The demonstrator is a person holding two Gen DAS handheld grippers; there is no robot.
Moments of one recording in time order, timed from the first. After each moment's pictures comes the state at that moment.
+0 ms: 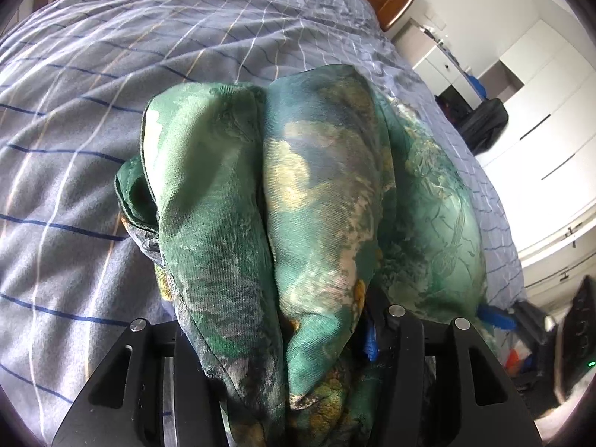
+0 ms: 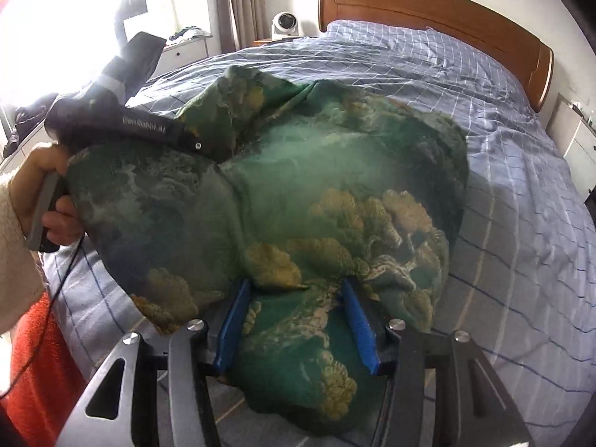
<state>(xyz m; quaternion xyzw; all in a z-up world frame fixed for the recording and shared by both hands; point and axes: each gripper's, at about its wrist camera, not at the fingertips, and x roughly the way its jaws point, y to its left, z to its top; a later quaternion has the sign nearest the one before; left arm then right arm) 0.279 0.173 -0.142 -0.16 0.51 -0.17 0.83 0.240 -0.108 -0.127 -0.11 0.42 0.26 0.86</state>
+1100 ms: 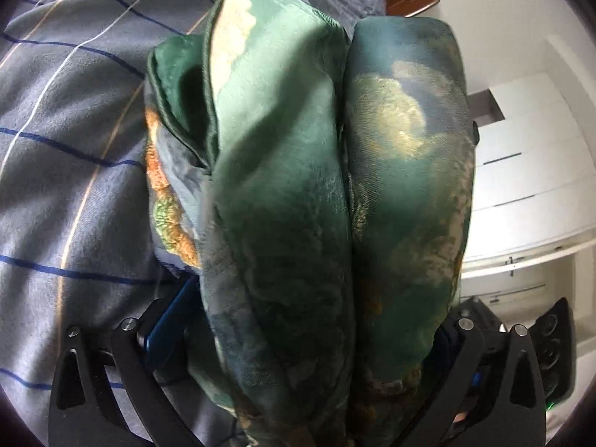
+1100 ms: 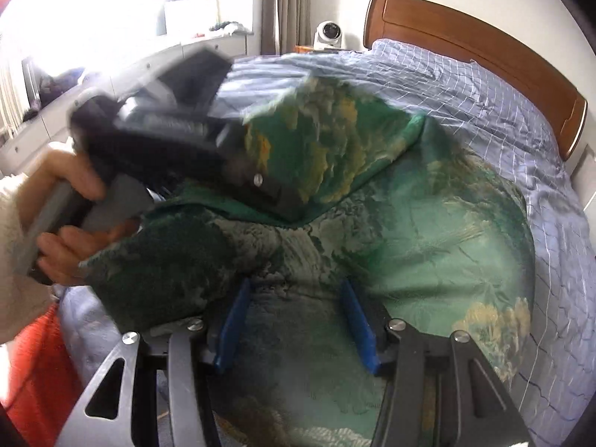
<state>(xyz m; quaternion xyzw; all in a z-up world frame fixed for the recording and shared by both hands) 0.292 0.205 -0.180 -0.29 0.56 -0.23 0.74 0.241 -0.038 -0.120 -0.11 0.39 0.34 0.85</state>
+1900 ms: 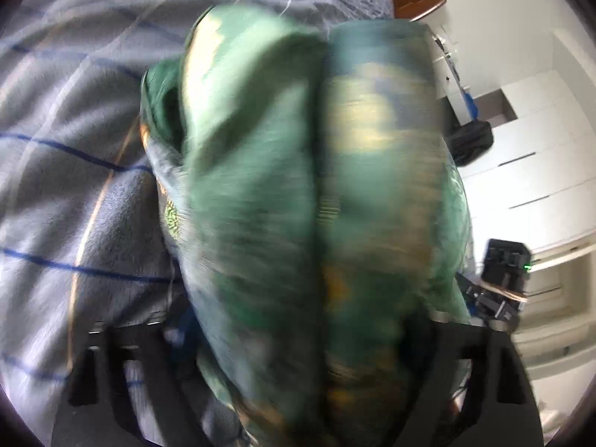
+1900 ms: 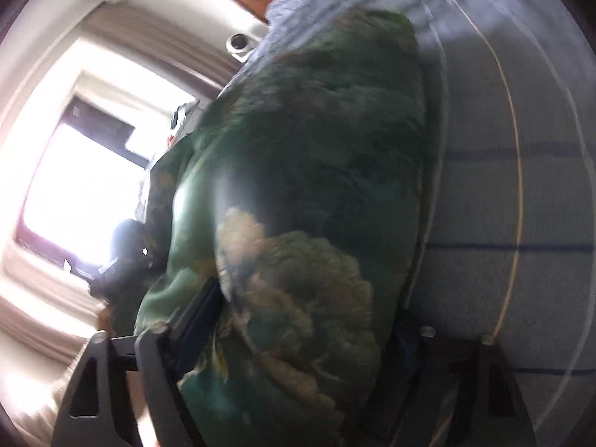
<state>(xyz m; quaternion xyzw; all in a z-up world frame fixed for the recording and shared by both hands) 0.279 0.183 -0.162 -0.25 0.55 -0.19 0.77 0.316 -0.197 -0.188 0.22 0.49 0.34 0.77</state>
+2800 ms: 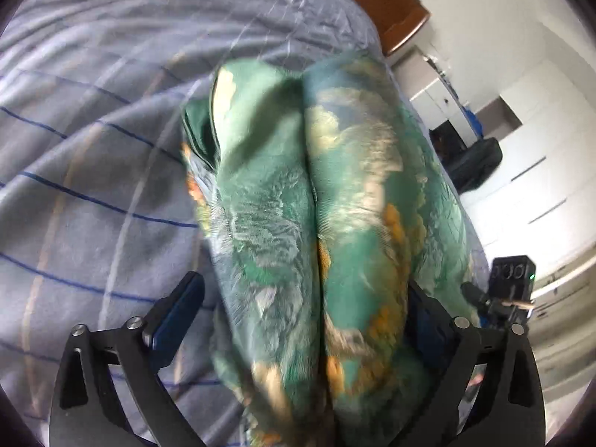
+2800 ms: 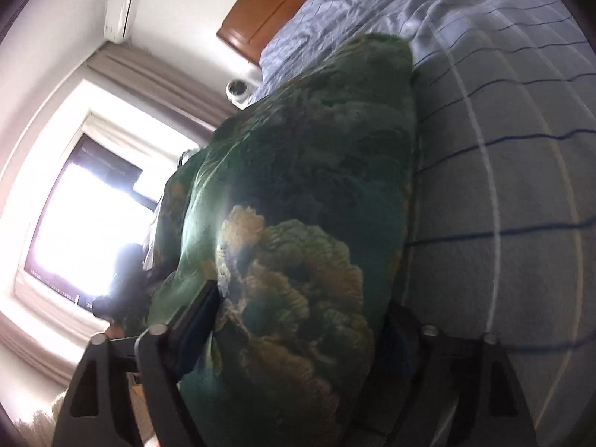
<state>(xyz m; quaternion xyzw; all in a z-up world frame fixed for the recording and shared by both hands) 0.420 0.106 -0.134 -0.21 0.48 -0.18 0.83 0.452 -0.296 -0.190 0.29 0.44 0.31 0.79</state>
